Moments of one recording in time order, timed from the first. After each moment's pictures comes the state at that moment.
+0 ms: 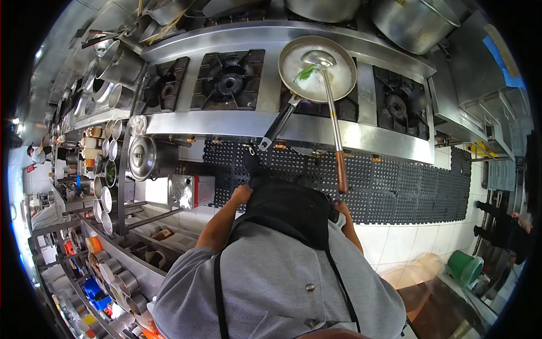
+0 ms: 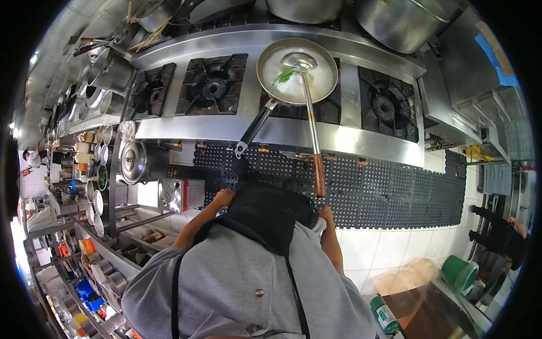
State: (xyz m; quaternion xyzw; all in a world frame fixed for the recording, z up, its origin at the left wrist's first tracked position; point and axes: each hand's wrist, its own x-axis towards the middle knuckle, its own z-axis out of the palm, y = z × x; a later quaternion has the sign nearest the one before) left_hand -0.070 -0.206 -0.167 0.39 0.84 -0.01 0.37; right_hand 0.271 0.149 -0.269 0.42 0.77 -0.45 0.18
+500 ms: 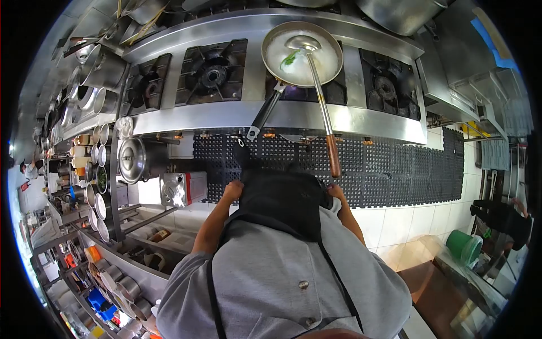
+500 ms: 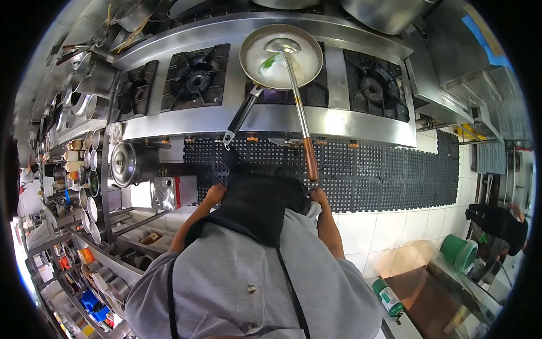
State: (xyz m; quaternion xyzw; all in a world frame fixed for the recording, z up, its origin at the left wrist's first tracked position) left_hand -0.054 -0.217 -0.165 0.31 0.88 0.07 0.37; right_hand 0.251 0.147 -0.227 0.44 0.77 -0.42 0.20
